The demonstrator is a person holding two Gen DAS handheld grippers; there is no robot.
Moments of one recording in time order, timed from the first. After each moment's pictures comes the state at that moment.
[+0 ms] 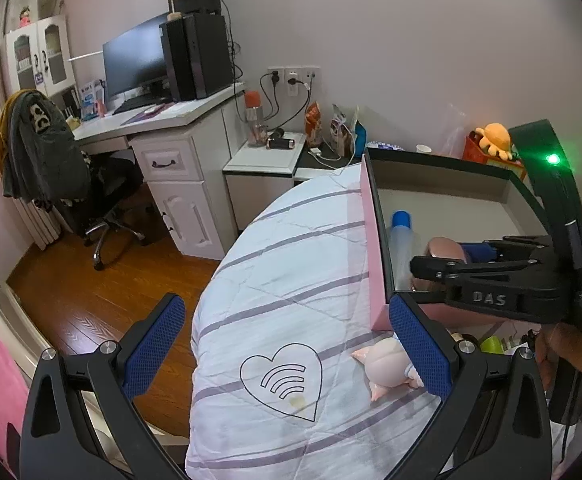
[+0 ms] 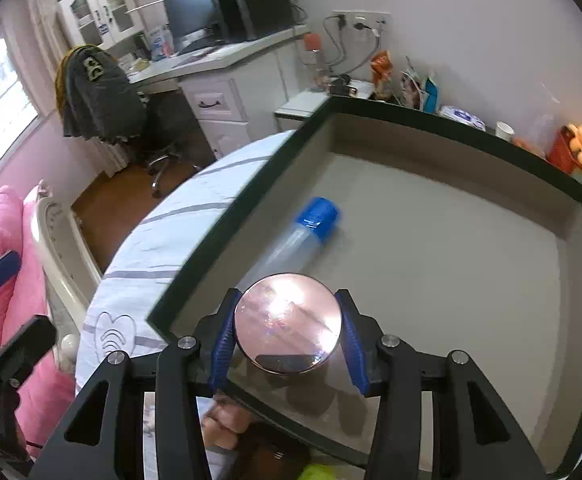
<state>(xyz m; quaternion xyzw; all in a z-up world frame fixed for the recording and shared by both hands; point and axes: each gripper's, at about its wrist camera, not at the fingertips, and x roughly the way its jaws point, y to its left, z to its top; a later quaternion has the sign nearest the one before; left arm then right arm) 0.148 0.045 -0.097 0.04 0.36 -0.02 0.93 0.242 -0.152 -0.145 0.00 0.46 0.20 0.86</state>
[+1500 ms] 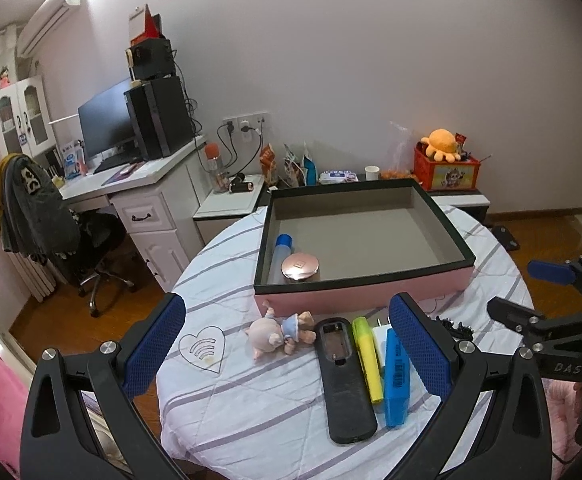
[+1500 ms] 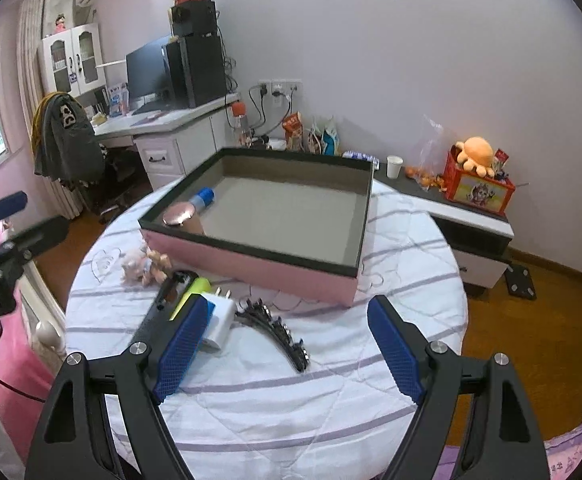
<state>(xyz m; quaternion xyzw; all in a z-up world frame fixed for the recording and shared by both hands) 0.038 -0.058 -0.037 0.09 0.29 -0.06 0.95 0.049 -0.289 -0.074 0.00 0.36 0.08 0.93</state>
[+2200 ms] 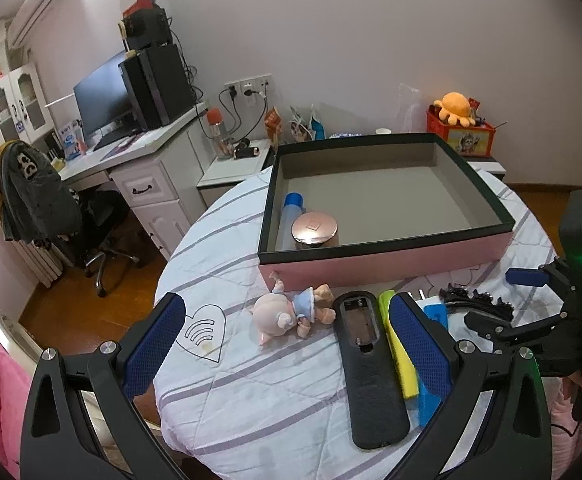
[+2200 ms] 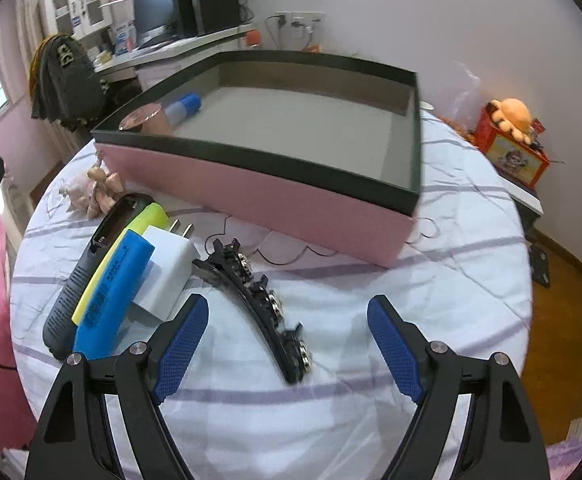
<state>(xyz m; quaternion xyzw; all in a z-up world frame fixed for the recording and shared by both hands) 0.077 -0.055 -0.080 0.11 0.35 -0.04 0.93 0.106 -0.283 -0.166 -0.05 0.46 0.11 0.88</state>
